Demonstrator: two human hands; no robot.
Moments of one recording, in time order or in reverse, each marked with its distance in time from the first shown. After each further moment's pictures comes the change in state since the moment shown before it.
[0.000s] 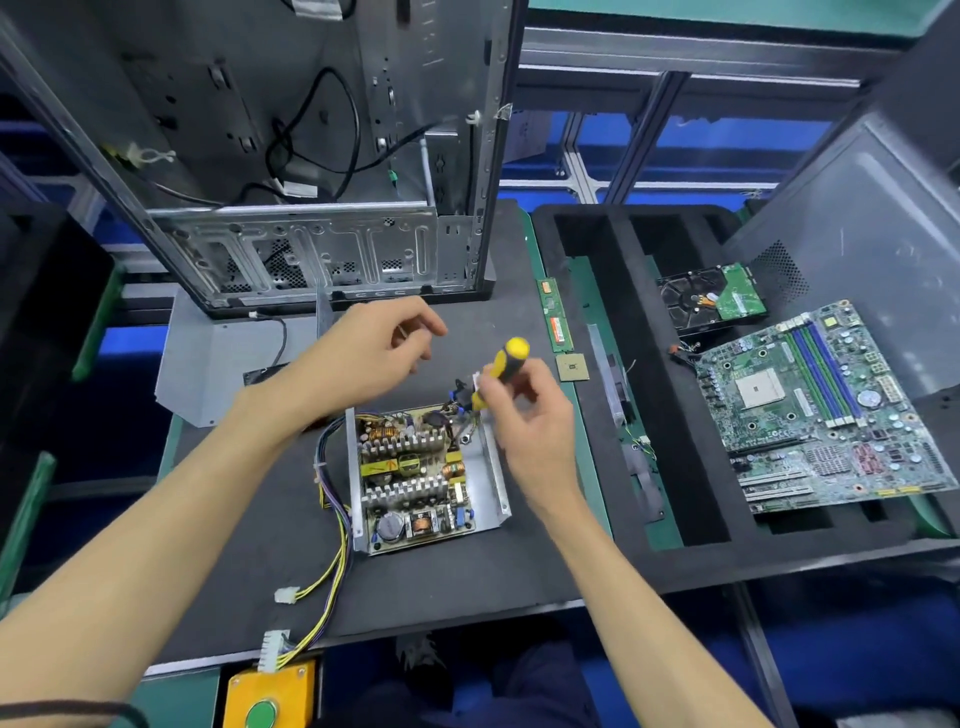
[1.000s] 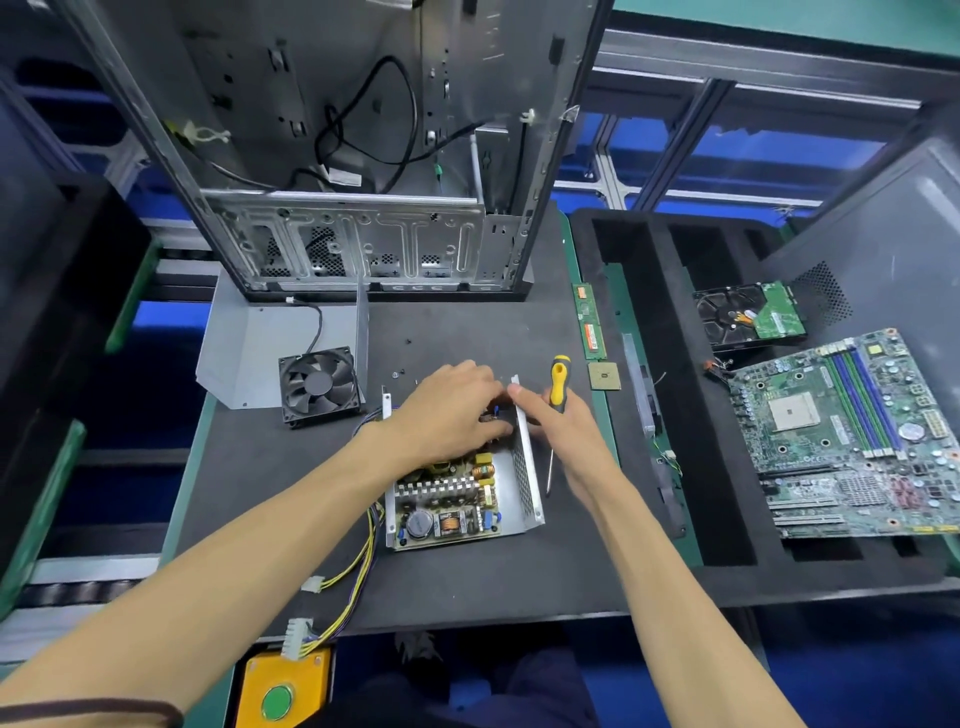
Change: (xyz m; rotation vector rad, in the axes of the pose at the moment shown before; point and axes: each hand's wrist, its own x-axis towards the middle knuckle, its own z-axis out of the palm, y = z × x) left_hand 0.002 -0.033 0.080 0.420 -0.141 0.167; right_hand 0.027 0.035 -0.011 0.087 -0.128 0.533
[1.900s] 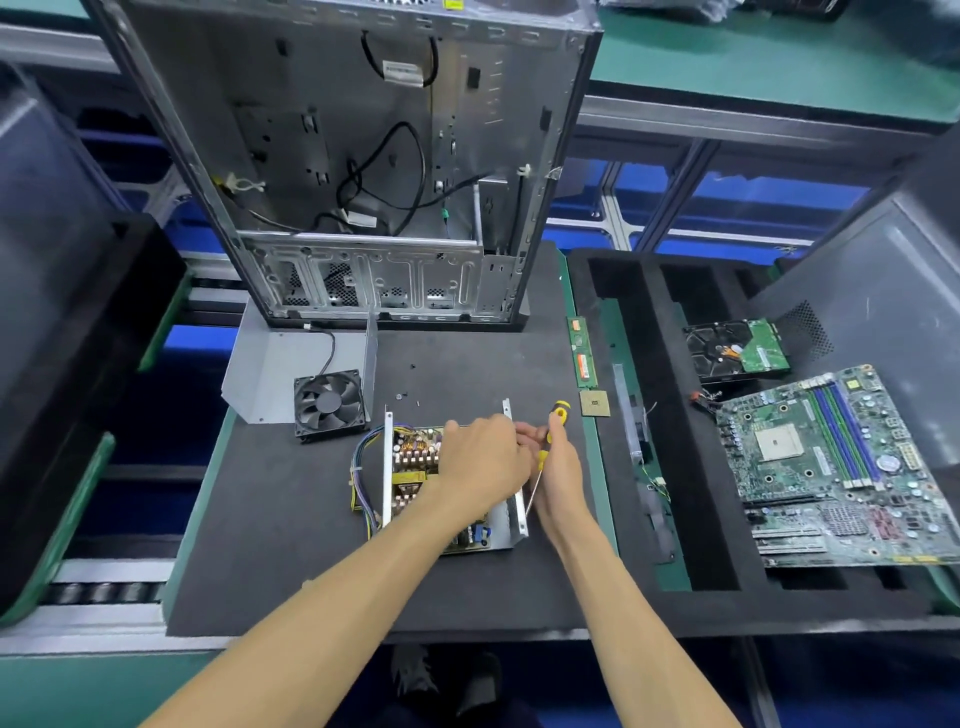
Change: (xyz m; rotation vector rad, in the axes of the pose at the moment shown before) left_hand -0.005 0.079 0.004 -0.072 0.002 -0.483; right_hand 0.003 0.027 0.009 0.387 0.208 0.136
